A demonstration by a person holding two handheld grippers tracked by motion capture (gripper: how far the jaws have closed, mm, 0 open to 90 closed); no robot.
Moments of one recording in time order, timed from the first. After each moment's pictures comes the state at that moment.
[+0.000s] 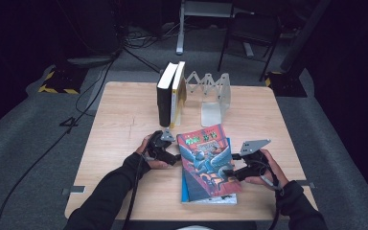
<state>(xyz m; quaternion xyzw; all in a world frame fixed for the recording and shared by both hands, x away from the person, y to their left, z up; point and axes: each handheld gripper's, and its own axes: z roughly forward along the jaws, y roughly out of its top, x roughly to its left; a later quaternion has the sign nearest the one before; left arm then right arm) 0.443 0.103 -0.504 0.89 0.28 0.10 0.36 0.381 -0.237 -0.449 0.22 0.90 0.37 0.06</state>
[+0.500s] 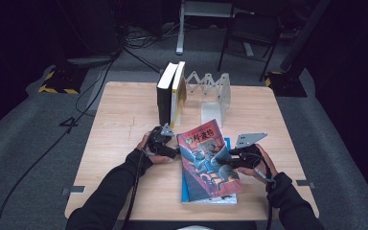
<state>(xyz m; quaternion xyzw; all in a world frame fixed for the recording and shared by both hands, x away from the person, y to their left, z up) 0.457 0.104 -0.502 0.88 0.28 0.10 0.37 0.399 -0.222 -0.444 0.19 0.88 0.44 0.05</state>
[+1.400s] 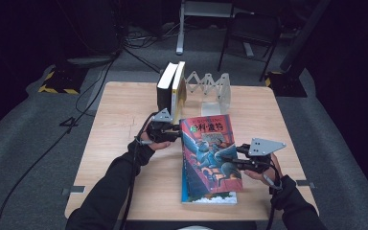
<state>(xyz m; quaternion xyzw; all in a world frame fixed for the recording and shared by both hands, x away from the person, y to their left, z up) 0.462 0.106 -0.435 0.83 0.22 0.07 0.50 0.373 -0.237 -0.423 0.12 0.83 0.53 0.15</state>
